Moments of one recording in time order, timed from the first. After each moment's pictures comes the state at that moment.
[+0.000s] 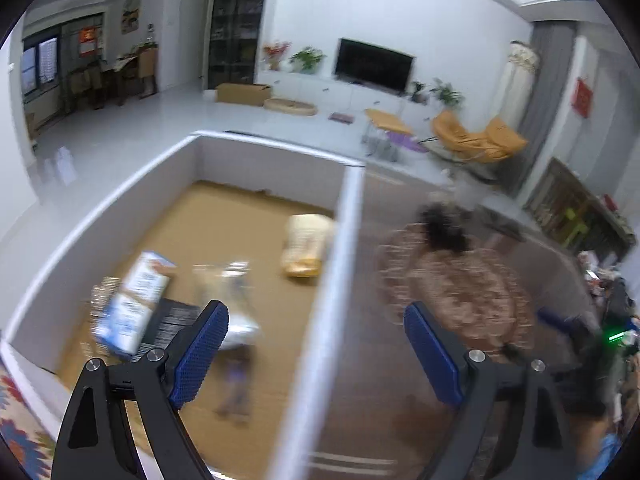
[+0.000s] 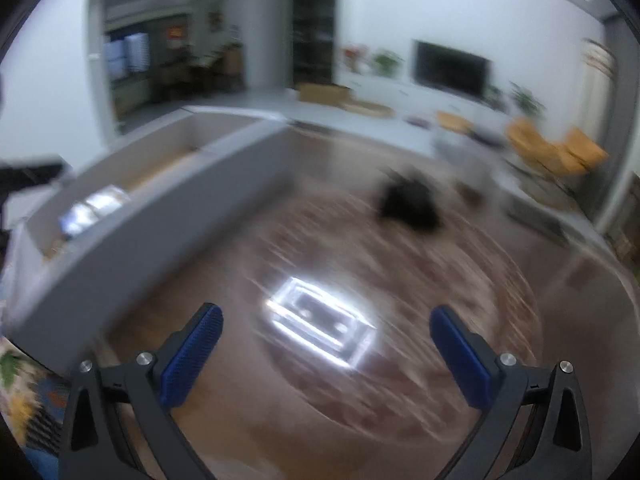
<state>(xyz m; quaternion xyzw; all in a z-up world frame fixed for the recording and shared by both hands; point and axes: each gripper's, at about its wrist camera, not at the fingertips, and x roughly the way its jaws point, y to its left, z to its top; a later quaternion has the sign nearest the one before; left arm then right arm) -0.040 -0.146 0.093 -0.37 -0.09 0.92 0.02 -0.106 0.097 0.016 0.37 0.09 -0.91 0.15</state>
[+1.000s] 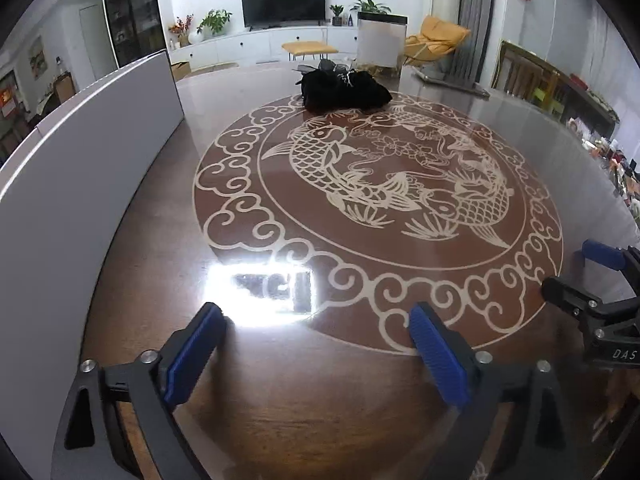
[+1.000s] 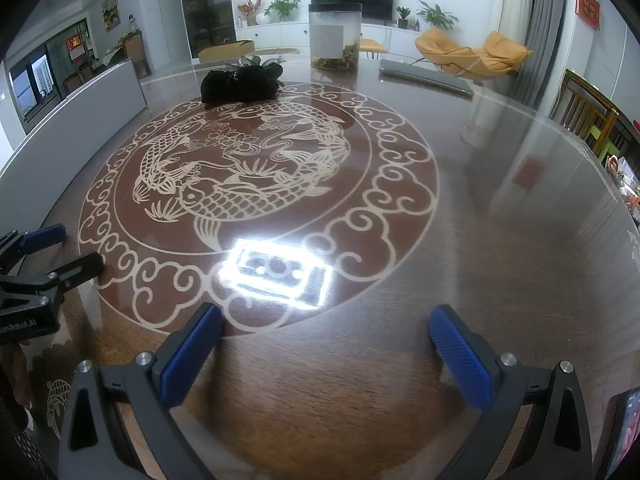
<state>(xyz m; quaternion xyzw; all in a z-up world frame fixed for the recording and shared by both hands) -0.093 0.031 -0.062 -0.45 0.05 0.89 0.09 -0.107 0.228 -0.064 0.46 0.02 -0.89 0.03</state>
